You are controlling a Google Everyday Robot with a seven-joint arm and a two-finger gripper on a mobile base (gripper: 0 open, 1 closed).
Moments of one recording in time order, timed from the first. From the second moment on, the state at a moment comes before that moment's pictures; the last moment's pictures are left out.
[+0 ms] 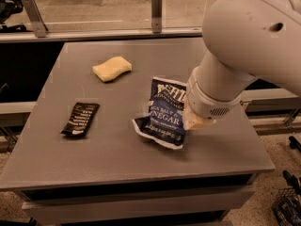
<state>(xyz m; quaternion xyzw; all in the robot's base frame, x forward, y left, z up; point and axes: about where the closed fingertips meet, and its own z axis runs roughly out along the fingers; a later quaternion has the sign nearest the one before) 0.452 -0.104 0.871 -0.74 0.65 -0.06 0.14</state>
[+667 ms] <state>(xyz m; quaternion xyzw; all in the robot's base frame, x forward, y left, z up) 0.445 -0.094 0.878 -0.76 0.64 -0.06 0.14</state>
